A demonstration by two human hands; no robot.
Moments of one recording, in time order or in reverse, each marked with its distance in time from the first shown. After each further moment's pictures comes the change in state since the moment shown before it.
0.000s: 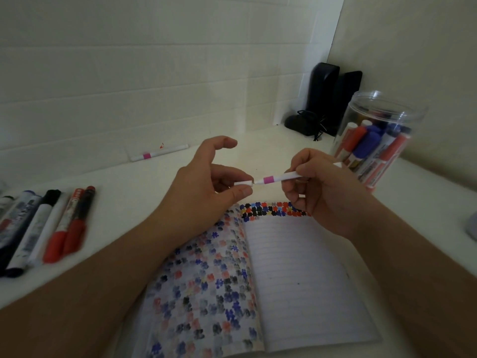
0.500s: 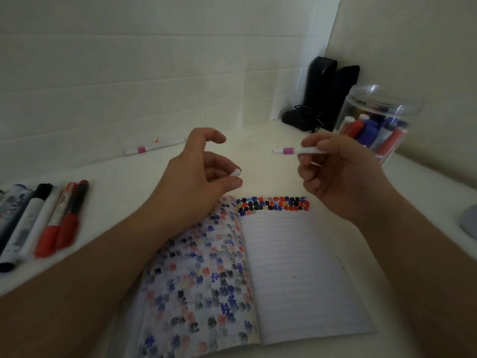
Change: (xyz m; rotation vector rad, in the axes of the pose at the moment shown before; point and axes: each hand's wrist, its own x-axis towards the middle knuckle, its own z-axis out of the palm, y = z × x) left_hand 0.003 -0.006 -0.004 -0.043 0.015 -0.042; right_hand -0.002 -0.014 -0.015 0.193 0.062 -0.002
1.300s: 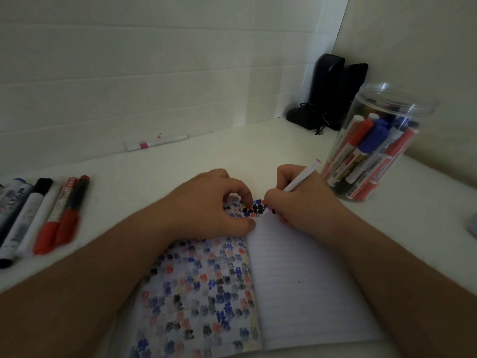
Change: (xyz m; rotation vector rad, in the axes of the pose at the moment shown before) left_hand 0.004 -0.017 0.005 0.576 -0.448 0.020; right_hand 0.007 0.053 0.025 -0.891 0.072 -0.127
